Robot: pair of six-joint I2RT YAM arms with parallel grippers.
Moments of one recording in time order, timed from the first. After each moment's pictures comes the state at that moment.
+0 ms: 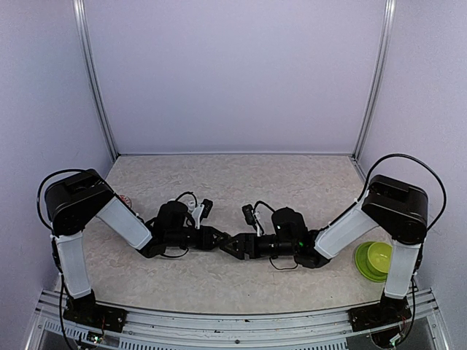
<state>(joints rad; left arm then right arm) -0.76 1.95 0.67 0.78 0.34 -0.53 0.98 1.92 0.72 0.85 -0.32 0.78</state>
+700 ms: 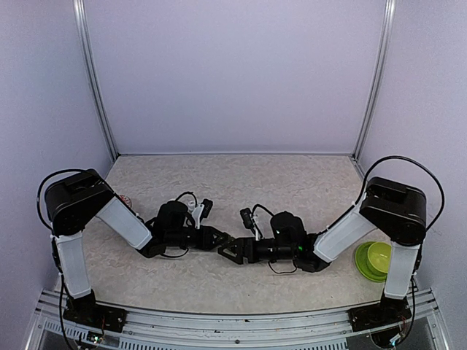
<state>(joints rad) -0.76 1.95 0.67 0.78 0.34 -0.53 1.00 1.93 0.71 0.89 -0.31 0.78</state>
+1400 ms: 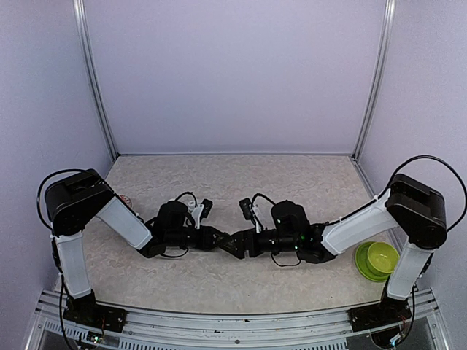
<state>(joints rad) -0.76 1.95 0.67 0.78 0.34 -0.53 1.01 1.81 0.74 0.70 -0.28 0.66</state>
